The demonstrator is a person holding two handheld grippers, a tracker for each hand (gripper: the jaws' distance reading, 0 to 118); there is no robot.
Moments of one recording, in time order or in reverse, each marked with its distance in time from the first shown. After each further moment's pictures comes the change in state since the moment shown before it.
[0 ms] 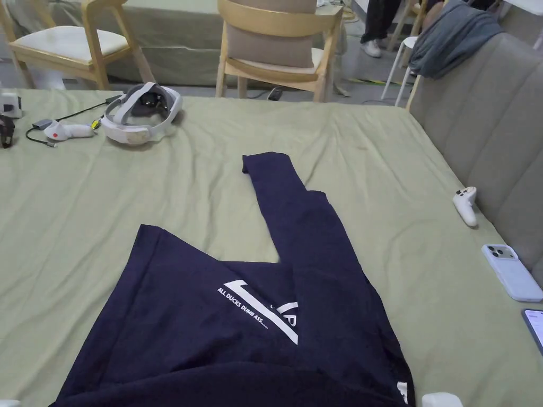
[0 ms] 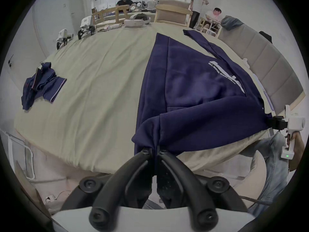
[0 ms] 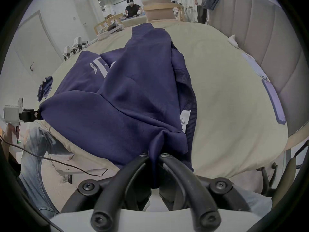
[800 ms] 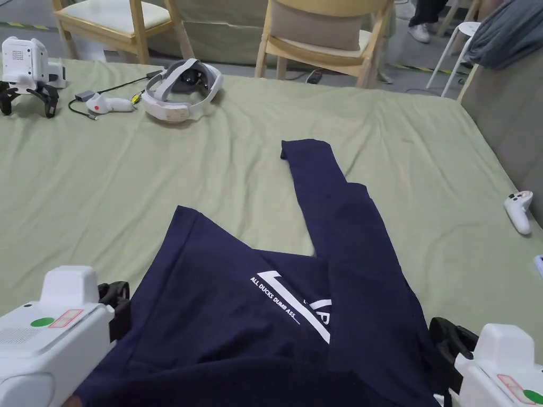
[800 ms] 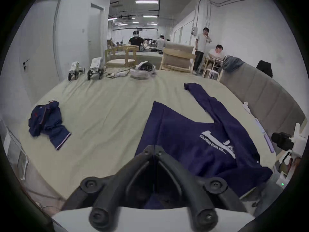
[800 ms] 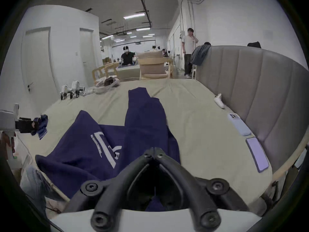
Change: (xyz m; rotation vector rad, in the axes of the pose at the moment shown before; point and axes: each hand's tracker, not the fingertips) left arm 0.058 0.103 0.018 0.390 0.047 0.076; right arm -0.038 0.094 0.030 0.491 -0.118 -0.007
